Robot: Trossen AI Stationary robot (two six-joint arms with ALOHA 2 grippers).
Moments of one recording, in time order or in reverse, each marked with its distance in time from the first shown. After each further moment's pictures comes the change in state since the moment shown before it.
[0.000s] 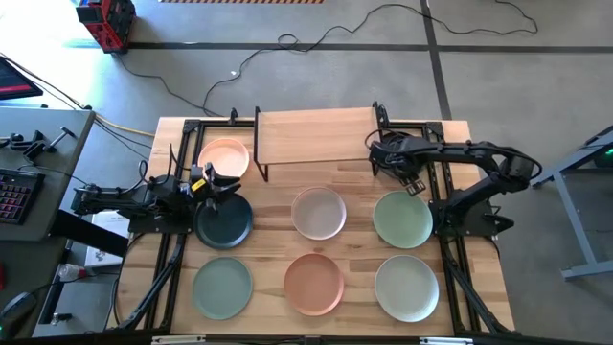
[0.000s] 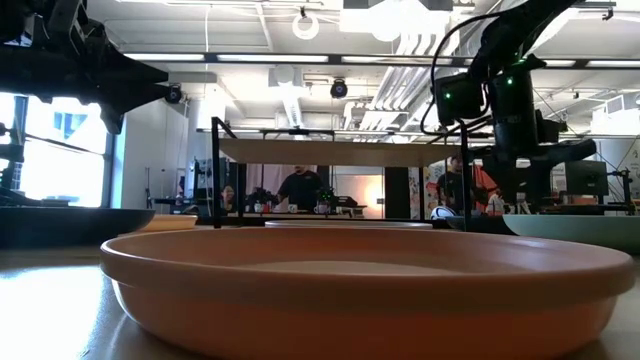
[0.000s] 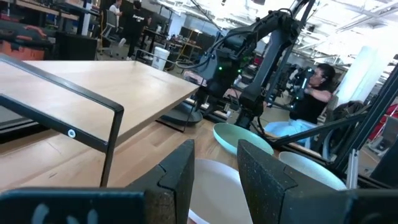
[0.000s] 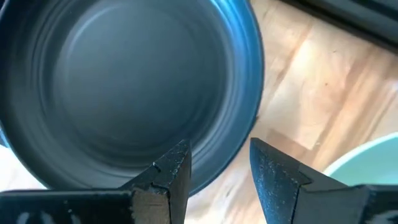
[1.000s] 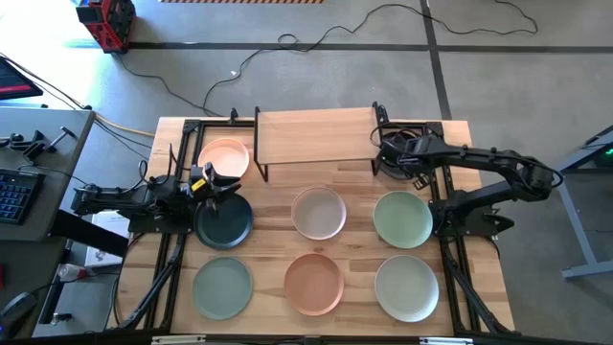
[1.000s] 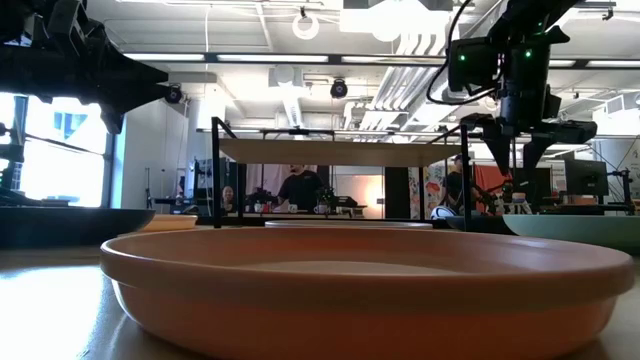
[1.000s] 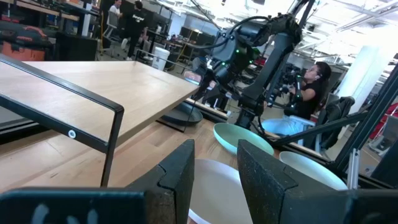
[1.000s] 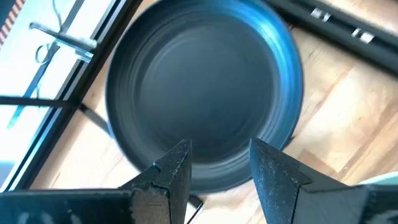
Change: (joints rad) left arm 0.000 0.000 0.000 0.000 0.000 -0.002; right arm 0.047 -0.187 0.002 0.003 0.157 -0.096
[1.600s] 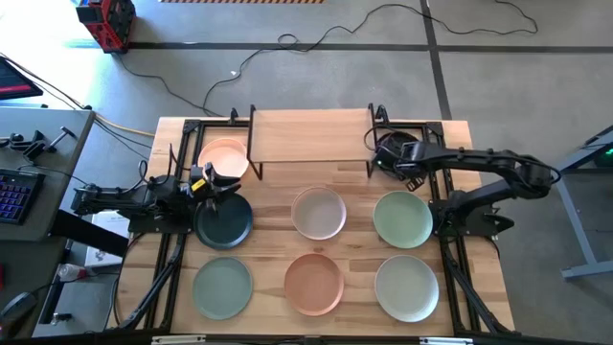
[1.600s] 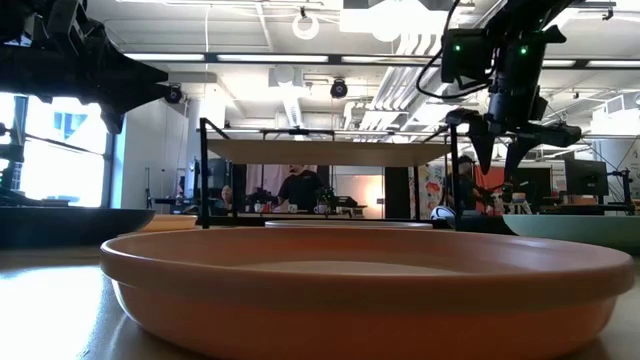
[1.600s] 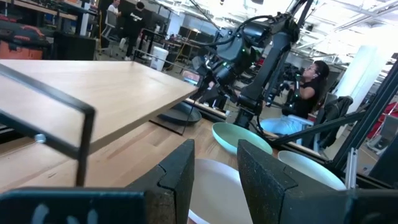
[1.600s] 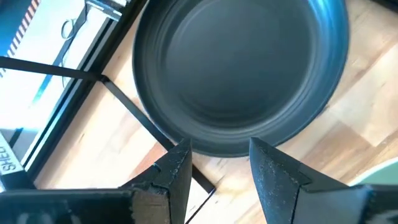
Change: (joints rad) left arm 0.000 0.000 0.000 0.000 0.006 0.000; right arm 0.076 0.022 0.001 0.105 -0.009 -0.021
